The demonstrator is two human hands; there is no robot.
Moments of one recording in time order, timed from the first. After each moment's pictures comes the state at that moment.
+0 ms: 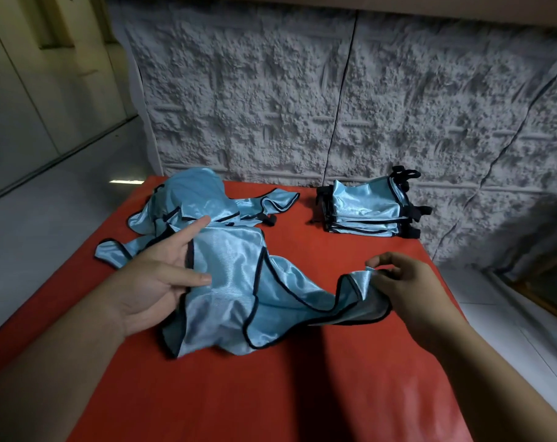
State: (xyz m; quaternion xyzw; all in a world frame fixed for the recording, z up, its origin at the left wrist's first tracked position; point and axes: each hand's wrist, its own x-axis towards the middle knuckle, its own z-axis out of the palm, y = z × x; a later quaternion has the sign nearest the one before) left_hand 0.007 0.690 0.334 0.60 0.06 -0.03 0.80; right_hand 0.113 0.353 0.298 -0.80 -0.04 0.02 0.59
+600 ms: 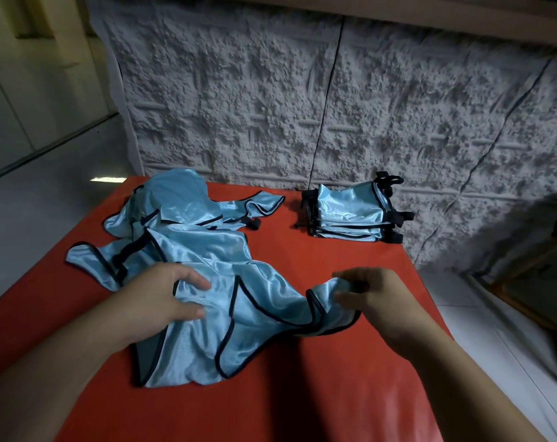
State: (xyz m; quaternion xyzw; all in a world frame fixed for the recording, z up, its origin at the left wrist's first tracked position) left_hand 0.023 0.691 0.300 0.89 0.11 -0.04 0.43; right_hand 0.114 0.357 0.301 -0.84 -0.08 0.09 0.53
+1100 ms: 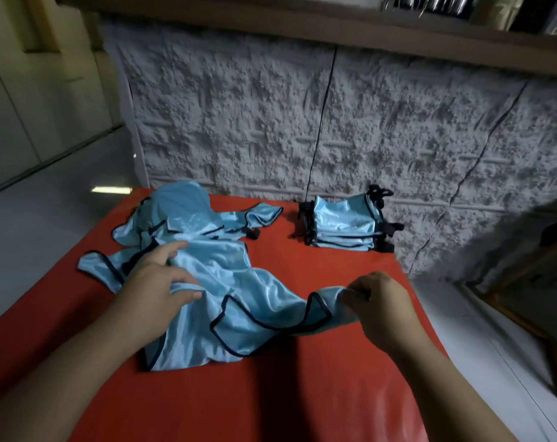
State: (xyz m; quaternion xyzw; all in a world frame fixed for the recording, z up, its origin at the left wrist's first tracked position) left_hand 0.007 0.691 0.320 0.94 0.04 0.17 0.29; right_hand 0.094 0.350 0.325 -0.95 -0.11 -0.09 0.29
